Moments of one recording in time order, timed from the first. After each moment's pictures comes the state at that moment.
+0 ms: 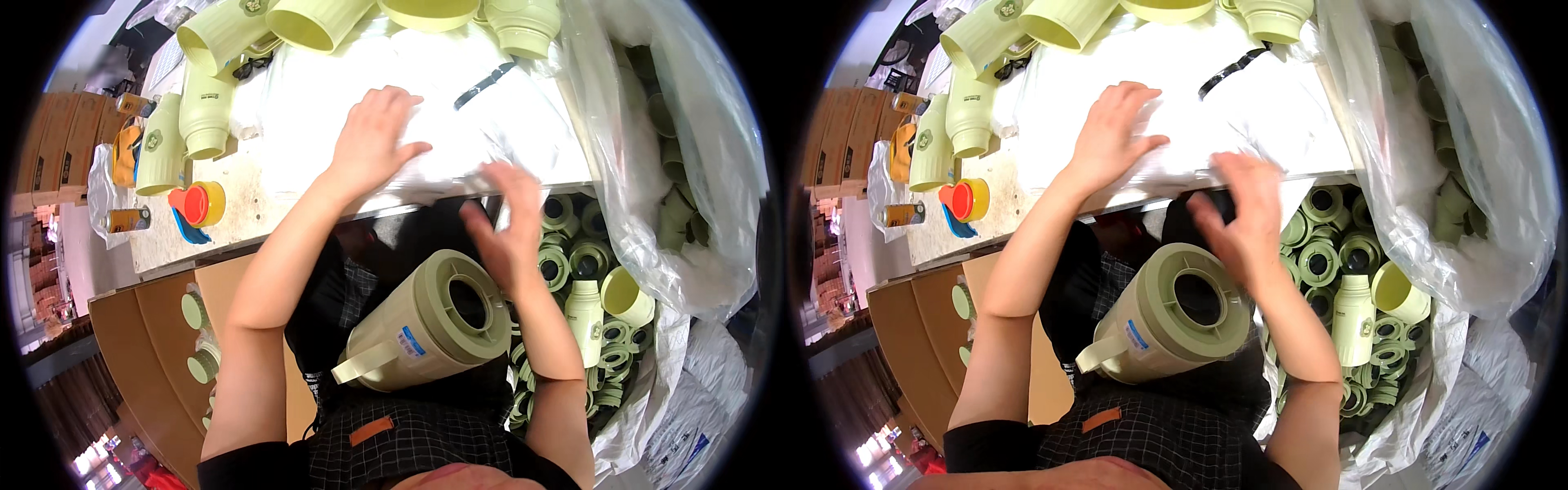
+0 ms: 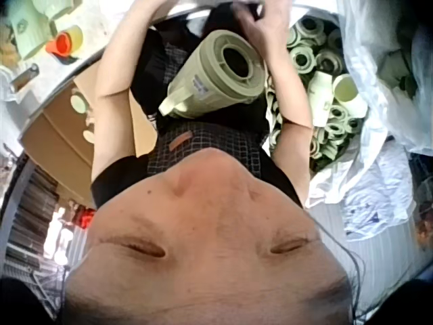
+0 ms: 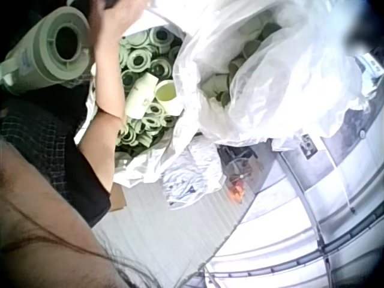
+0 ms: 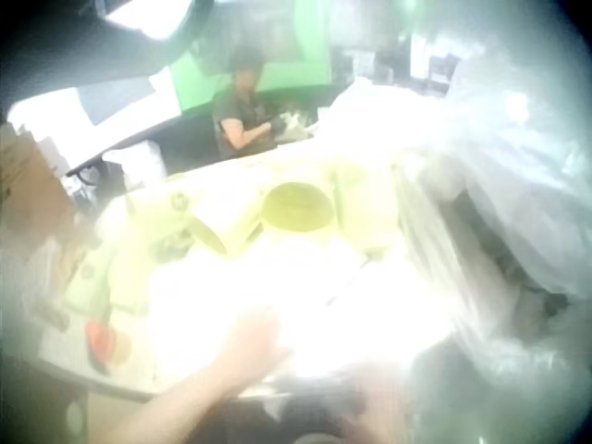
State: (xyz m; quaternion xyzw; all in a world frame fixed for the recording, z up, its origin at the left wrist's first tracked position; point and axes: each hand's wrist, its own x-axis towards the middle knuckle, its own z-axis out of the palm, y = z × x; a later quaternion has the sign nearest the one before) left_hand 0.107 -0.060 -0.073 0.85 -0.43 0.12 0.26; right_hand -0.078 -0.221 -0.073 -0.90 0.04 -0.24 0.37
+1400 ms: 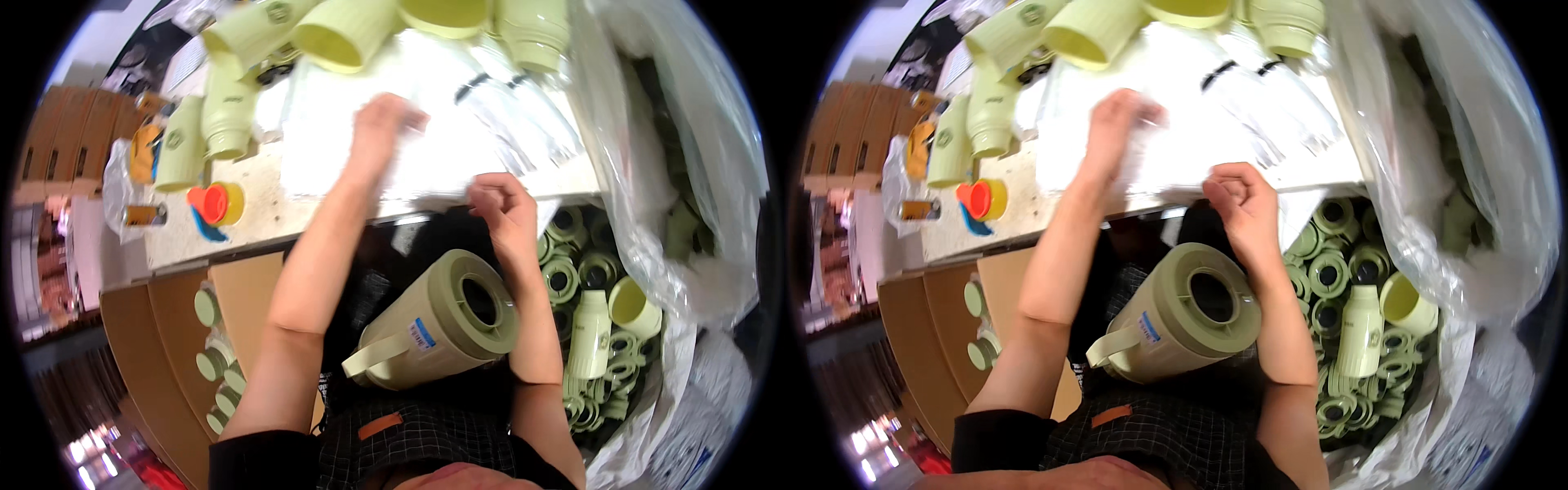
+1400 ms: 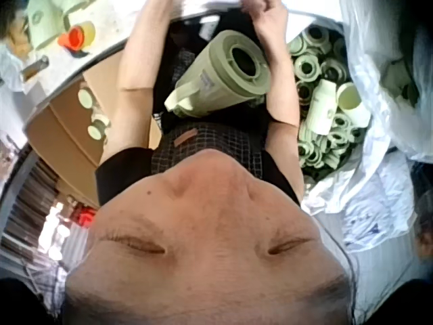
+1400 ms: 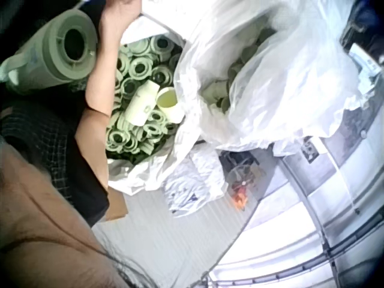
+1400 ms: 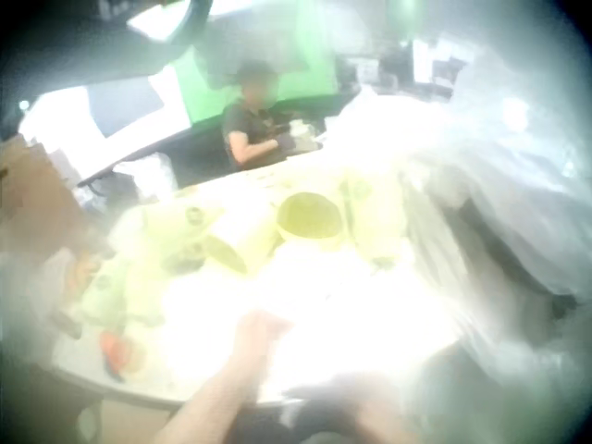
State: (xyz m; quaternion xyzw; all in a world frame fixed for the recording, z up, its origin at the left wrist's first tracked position) left_hand 0.116 -0.056 -0.067 0.72 -0.14 -0.13 0.67; right_hand -0.056 -0.210 -0.084 -0.63 0.18 -0.08 0.75
